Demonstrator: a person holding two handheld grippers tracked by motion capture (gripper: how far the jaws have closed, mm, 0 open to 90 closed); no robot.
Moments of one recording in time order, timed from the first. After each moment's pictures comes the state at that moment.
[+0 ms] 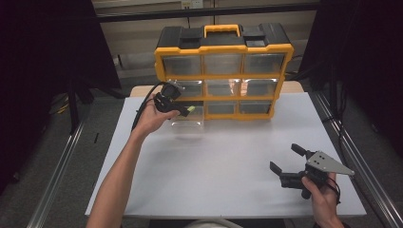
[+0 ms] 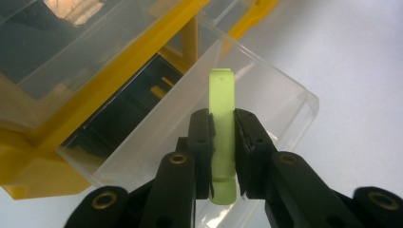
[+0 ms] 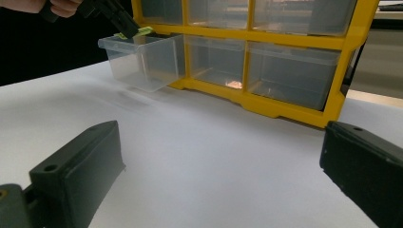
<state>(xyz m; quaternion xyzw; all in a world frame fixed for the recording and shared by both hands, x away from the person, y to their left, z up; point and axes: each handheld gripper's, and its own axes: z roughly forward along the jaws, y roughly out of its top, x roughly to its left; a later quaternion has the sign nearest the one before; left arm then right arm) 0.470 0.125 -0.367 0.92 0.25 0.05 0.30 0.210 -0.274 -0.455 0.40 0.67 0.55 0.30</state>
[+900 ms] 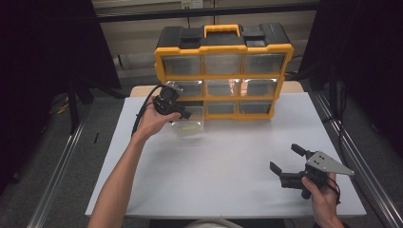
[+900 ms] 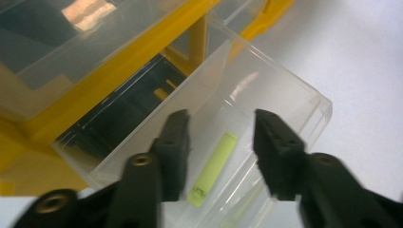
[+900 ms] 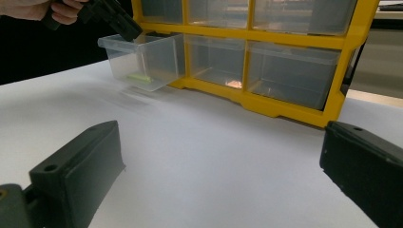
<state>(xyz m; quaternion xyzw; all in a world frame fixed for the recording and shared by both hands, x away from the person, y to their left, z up) 0.468 0.131 -0.377 0.91 0.27 0.06 0.32 0.210 -0.274 -0.455 0.40 0.67 0.55 0.30</state>
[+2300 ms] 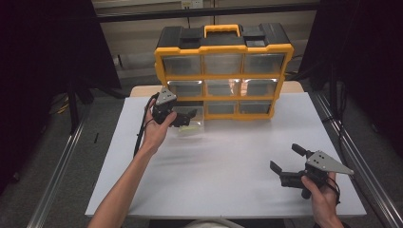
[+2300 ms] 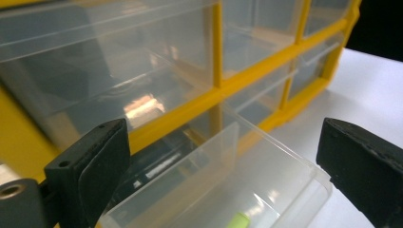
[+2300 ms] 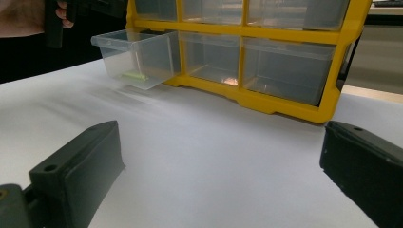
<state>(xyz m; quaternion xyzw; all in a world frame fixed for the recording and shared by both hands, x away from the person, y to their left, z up) 0.426 0.134 -0.395 0.77 0.29 0.22 0.52 0.211 -0.274 -0.457 0.41 0.66 0.55 0.30</state>
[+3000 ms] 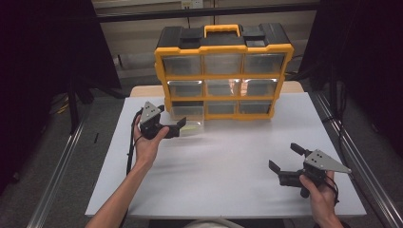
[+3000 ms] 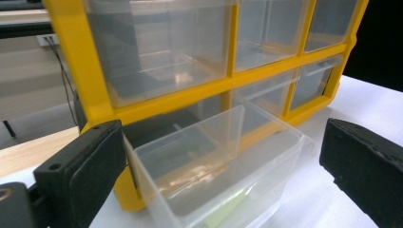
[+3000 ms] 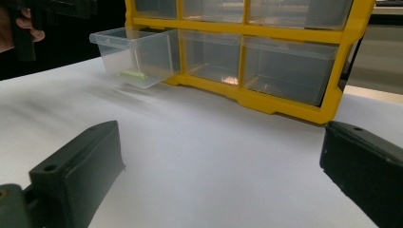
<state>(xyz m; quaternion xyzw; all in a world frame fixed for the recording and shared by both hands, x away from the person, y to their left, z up) 0.387 0.169 -0.416 0.72 0.33 0.25 0.56 0.215 -0.272 -0.458 0.41 0.67 0.54 0.30</state>
